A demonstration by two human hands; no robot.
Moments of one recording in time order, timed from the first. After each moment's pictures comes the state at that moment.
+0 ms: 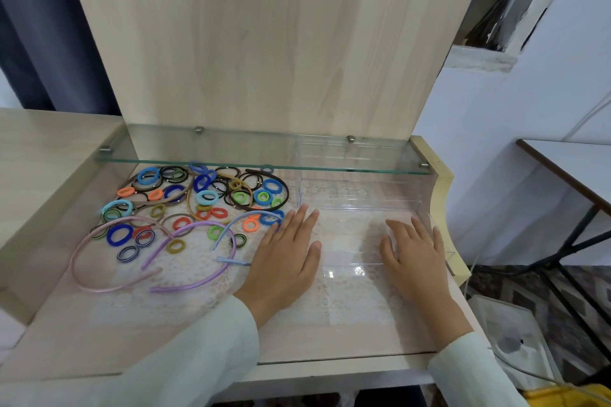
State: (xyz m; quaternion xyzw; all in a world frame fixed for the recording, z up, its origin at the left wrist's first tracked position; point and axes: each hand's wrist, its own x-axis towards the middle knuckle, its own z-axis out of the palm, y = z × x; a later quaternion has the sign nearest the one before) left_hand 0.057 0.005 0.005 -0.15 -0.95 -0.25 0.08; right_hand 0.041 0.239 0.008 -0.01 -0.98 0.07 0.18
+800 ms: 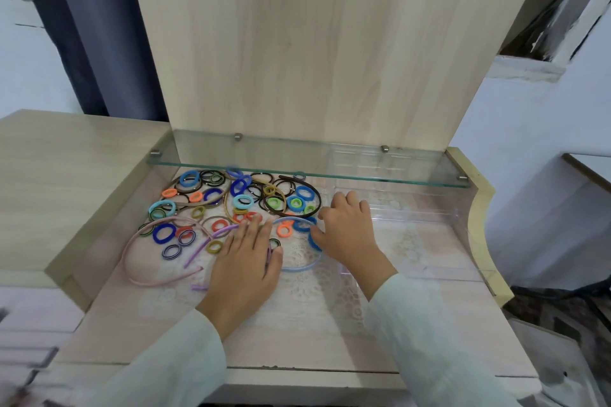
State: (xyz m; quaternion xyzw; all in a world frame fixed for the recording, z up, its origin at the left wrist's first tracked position) left_hand 0.071 -0.086 -0.002 0.01 -0.98 -0.16 0.08; right_hand -0.007 0.084 0.045 0.16 -0.98 -0.03 0.13
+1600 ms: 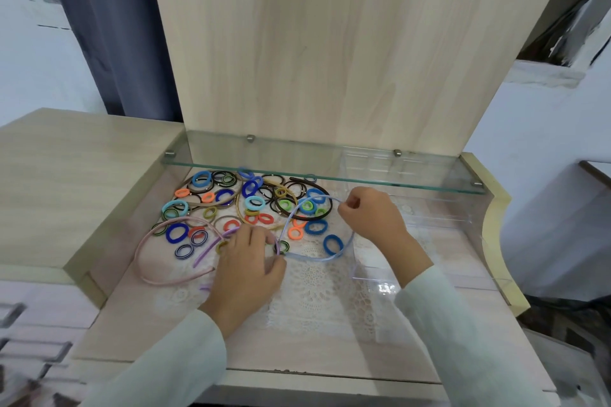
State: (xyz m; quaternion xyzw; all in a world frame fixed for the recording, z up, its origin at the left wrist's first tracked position) left_hand 0.075 -0.101 -0.001 0.01 -0.94 -0.27 0.19; right_hand -0.023 0.097 0.082 0.04 -0.97 0.24 0.02
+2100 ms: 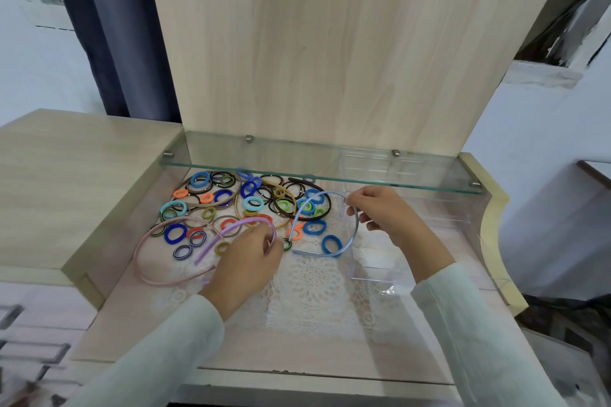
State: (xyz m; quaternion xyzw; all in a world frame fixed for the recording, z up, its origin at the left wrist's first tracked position) left_hand 0.062 -0.097 0.024 0.05 -0.93 -0.34 0.09; right_hand -0.017 0.113 0.105 -0.02 -0.86 0.50 -0.10
